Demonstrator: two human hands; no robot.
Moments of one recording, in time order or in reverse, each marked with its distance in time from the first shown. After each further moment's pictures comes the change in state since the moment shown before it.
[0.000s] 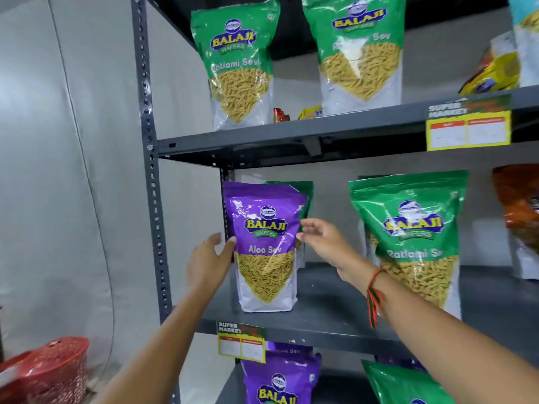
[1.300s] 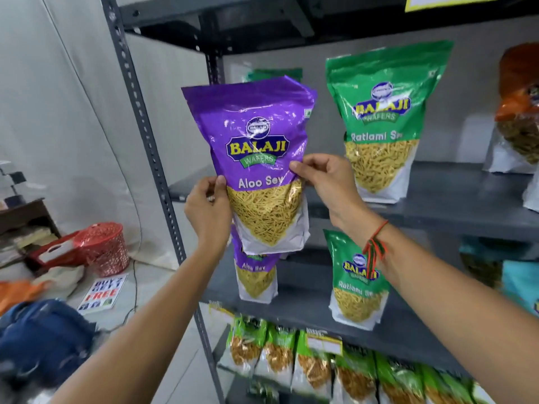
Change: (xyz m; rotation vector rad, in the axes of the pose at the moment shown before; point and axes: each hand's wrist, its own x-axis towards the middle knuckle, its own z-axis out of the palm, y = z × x) left_hand -0.175 0.038 0.012 -0.322 0.302 -0.137; right_hand -0.153 0.000 -0.044 0.276 0.032 0.045
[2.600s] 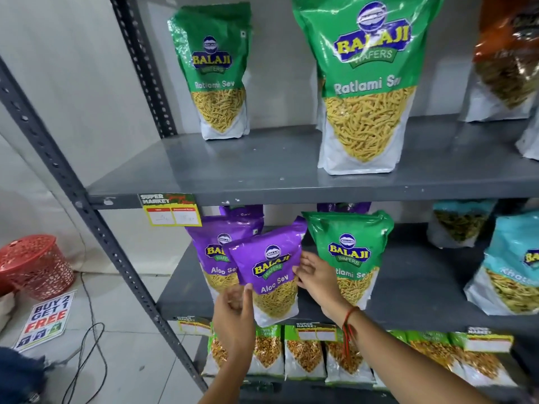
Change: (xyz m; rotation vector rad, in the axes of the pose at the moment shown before) left_hand -0.160 -0.186 0.035 0.133 -0.350 -0.480; right_hand -0.079 0.254 -0.029 -0.189 0.177 0.497
